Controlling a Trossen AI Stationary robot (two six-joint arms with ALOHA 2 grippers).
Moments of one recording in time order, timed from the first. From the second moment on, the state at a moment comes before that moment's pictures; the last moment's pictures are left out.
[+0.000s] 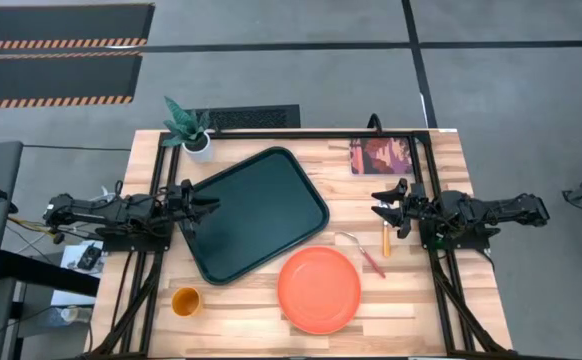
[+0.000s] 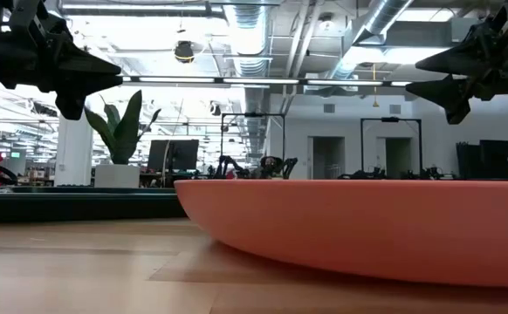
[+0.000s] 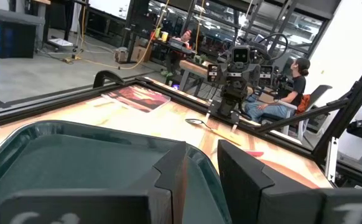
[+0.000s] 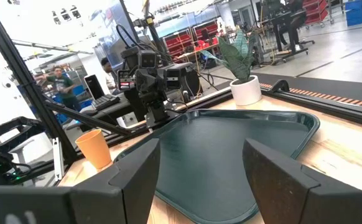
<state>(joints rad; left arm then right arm) -0.13 0.02 0.04 -0.01 -0.38 -0.35 0.08 0.01 0.00 0.06 0.30 0.33</state>
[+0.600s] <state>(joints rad) -0.13 0.02 0.04 0.00 -0.42 -0.40 0.08 0.01 0.00 0.06 0.30 0.33</state>
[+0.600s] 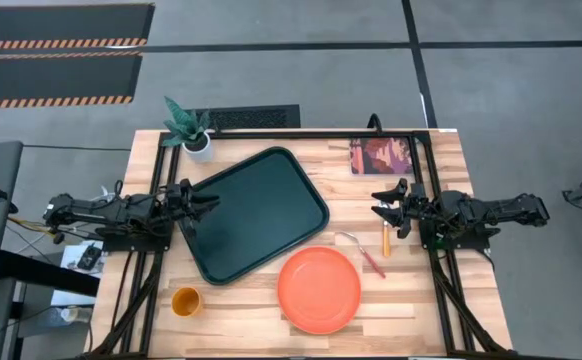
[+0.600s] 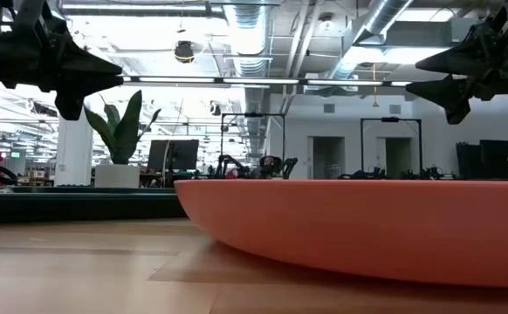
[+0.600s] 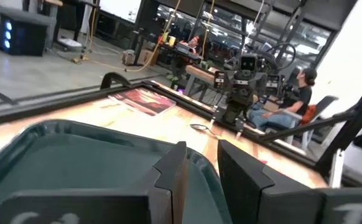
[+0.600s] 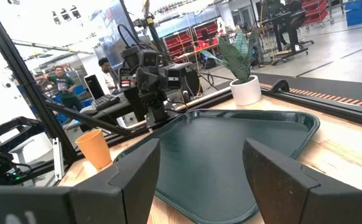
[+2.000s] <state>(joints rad) -0.13 0.03 0.04 0.18 -0.68 -0.93 0.06 0.01 0.01 0.13 0.33 0.80</state>
